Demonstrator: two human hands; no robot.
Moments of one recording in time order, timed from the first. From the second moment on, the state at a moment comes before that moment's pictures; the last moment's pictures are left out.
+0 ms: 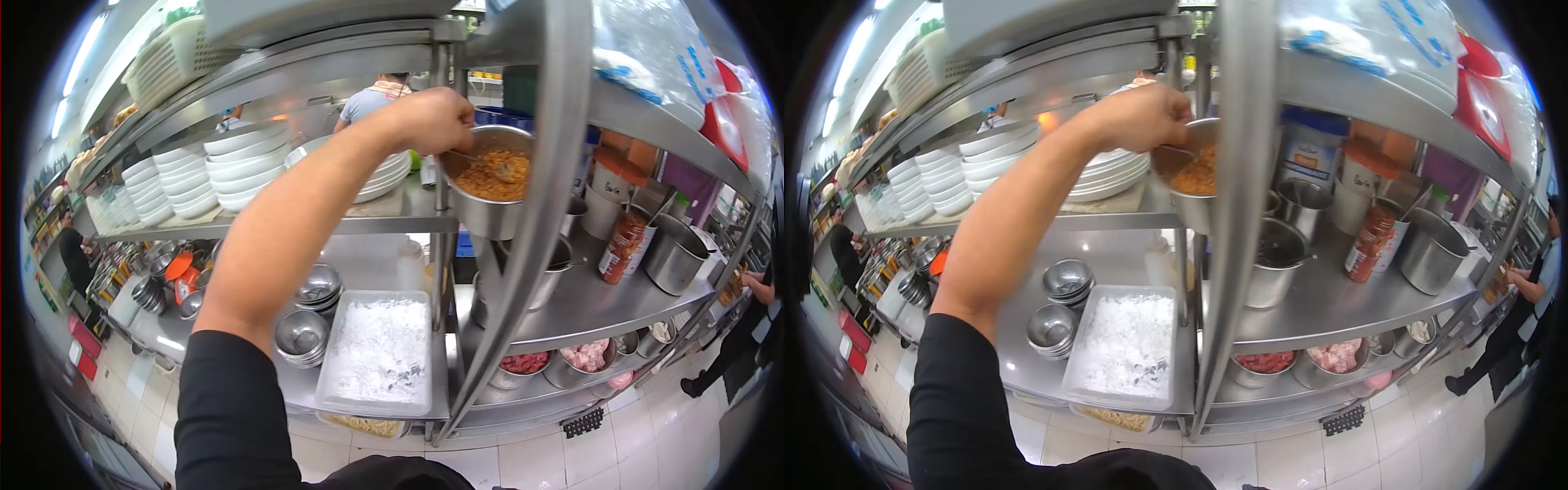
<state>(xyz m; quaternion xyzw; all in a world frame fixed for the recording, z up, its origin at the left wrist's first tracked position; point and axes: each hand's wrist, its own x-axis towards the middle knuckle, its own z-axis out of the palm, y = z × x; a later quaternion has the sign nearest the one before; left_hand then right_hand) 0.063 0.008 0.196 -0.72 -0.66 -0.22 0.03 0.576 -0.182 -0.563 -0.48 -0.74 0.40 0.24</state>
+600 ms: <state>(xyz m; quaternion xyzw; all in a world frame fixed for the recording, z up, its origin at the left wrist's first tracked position) -0.312 -0.411 -0.006 -0.36 -0.83 -0.36 -0.22 0.061 -0.256 -0.295 -0.25 -0.42 0.86 0.12</state>
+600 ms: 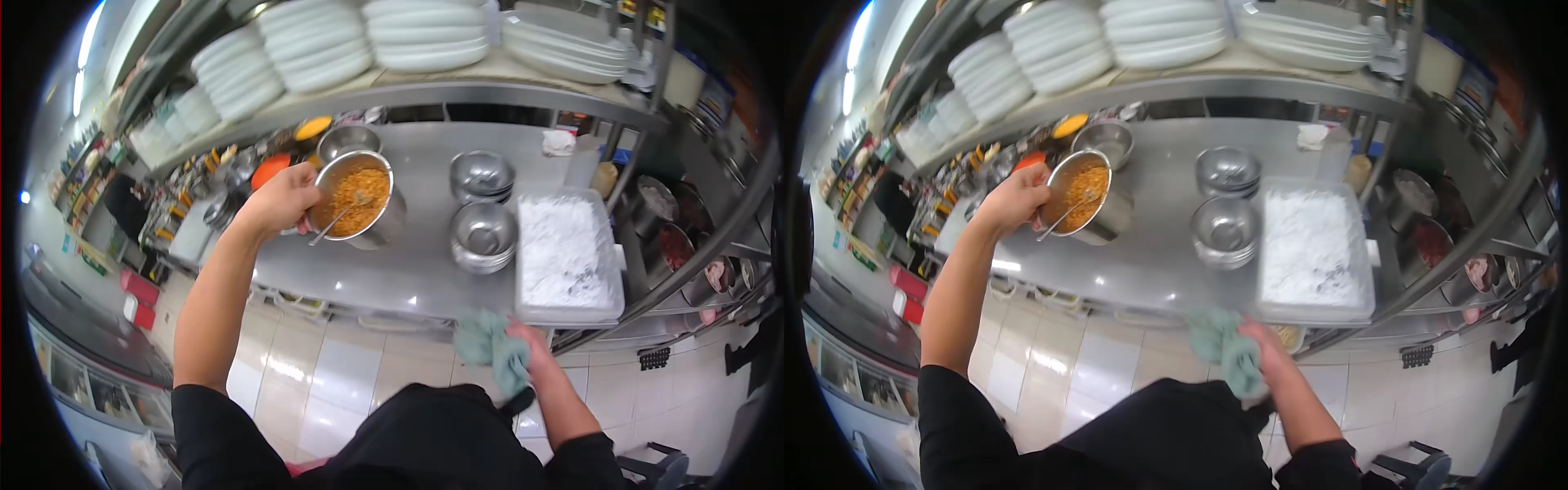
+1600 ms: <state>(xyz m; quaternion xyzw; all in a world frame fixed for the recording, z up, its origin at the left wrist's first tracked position) -0.367 -0.633 -0.176 -0.05 -0.75 -0.57 -0.33 -0.343 -0.438 -0.314 0.12 -0.39 0.91 -0.07</state>
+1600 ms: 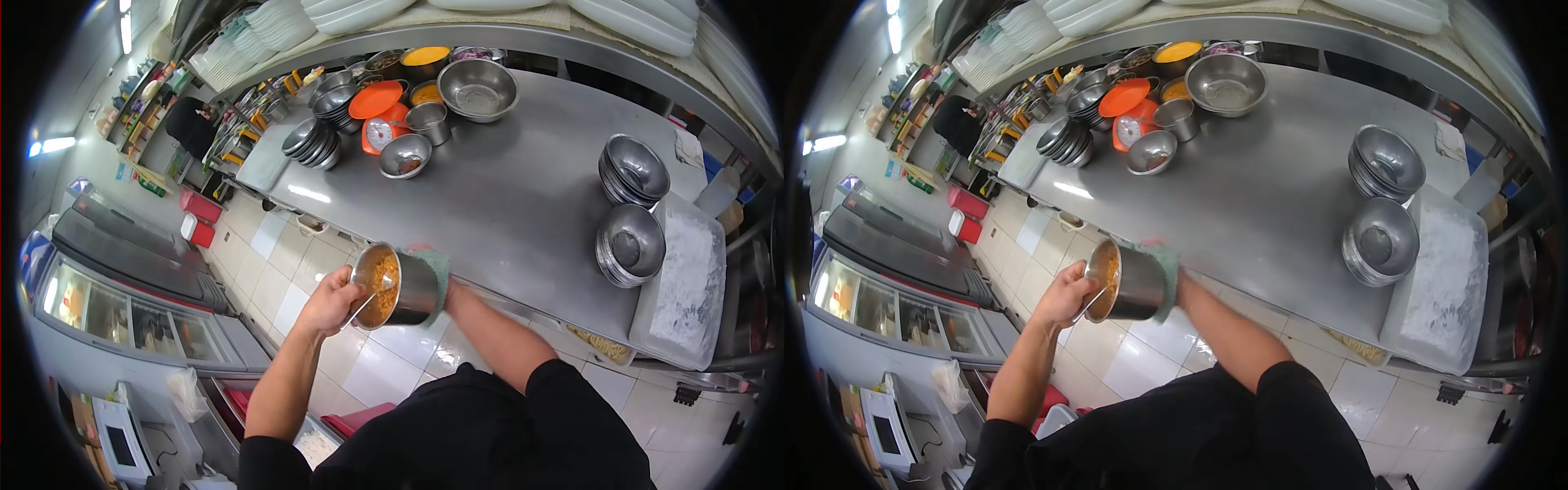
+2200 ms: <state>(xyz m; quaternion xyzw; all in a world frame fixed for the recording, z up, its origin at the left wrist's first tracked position) -0.440 -0.530 -0.256 -0.08 -0.82 -0.47 -0.31 -0.169 -0.326 -0.296 -0.33 -0.31 0.89 -0.01</state>
